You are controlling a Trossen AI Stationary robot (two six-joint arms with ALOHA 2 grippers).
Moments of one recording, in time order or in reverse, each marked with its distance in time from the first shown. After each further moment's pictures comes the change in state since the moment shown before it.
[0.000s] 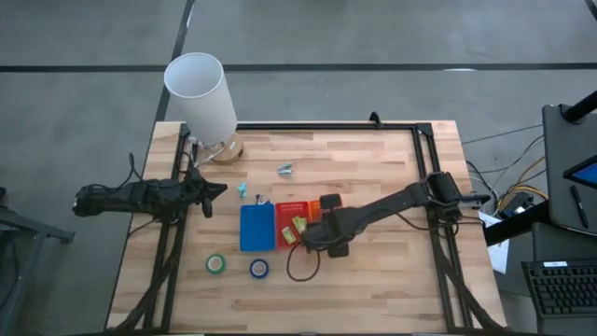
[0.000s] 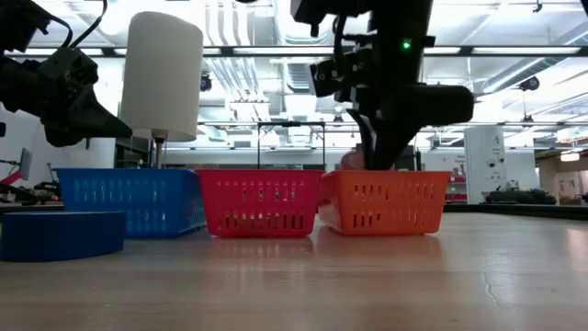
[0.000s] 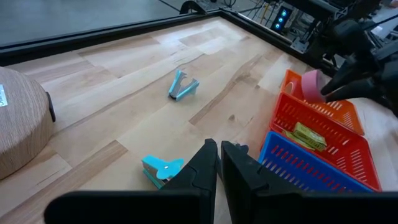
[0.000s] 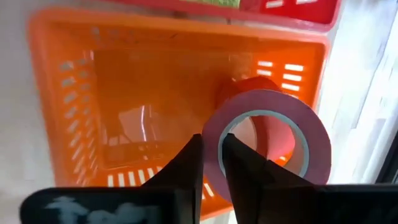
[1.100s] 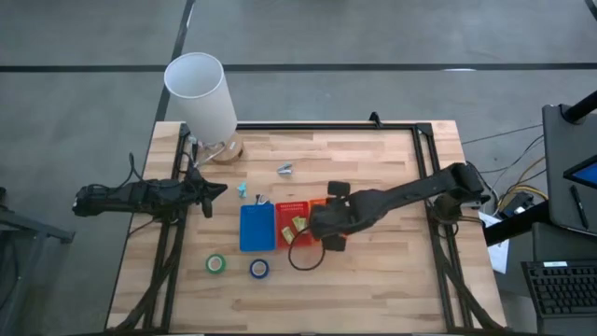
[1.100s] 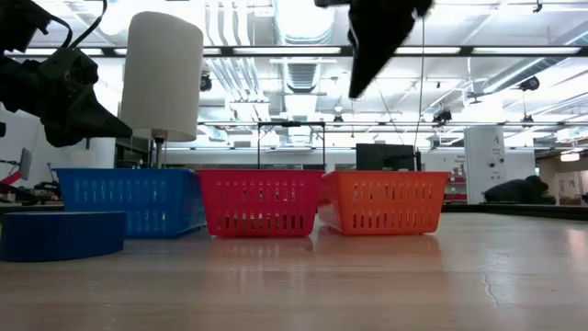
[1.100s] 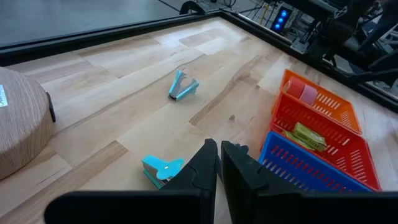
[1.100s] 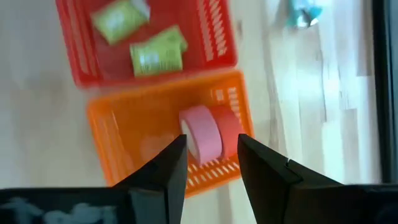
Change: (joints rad) left arm 0.000 0.000 0.000 0.000 0.000 0.000; right arm -0.012 -0.193 0.073 -0.007 0.000 0.186
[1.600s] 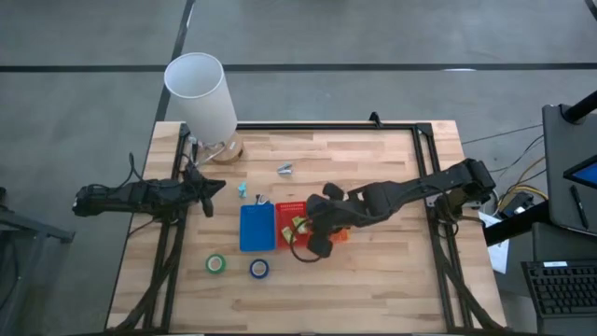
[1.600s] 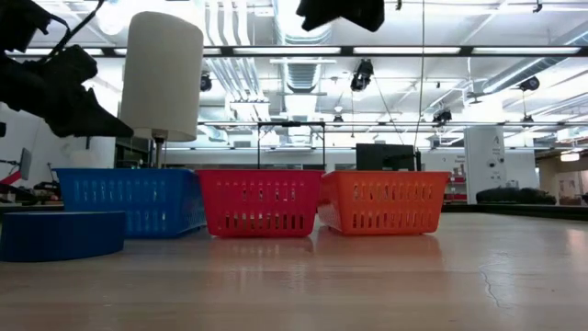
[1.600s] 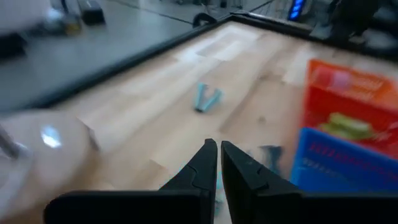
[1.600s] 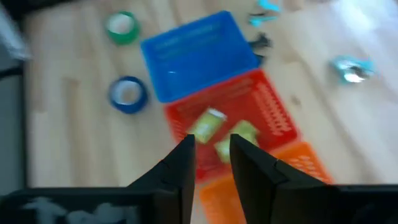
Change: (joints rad) left arm 0.000 0.000 0.000 0.000 -0.089 0.218; right arm 0.002 -0.094 0.000 0.317 -0.159 0.214
